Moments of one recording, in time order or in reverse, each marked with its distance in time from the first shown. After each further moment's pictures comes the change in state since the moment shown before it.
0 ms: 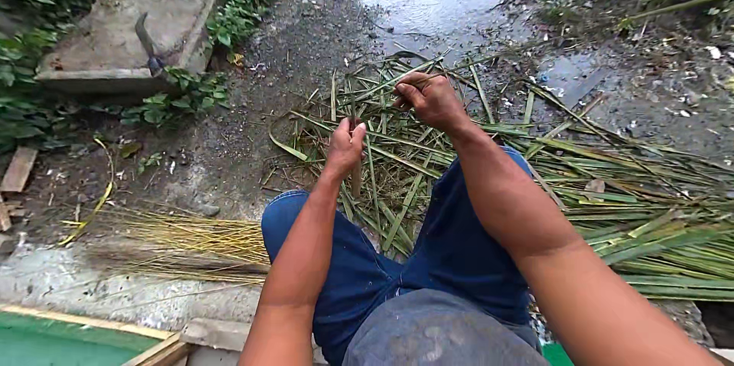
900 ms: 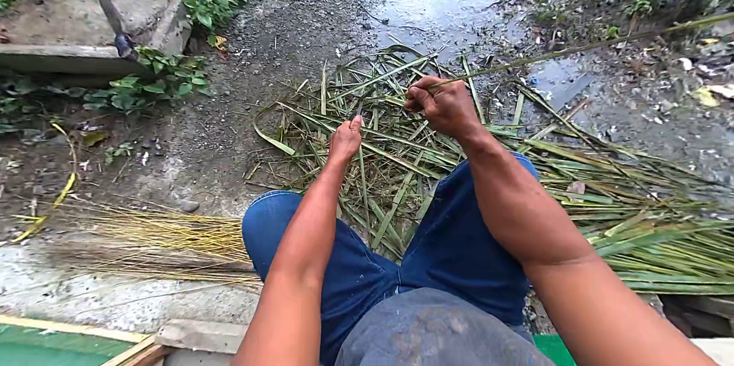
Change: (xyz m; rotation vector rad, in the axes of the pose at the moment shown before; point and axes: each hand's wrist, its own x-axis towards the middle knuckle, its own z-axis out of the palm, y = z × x) left_hand 0.059 -0.045 0.026 0.436 0.015 -0.144; right_hand -0.017 0.006 -0.019 -0.243 0.055 -0.096
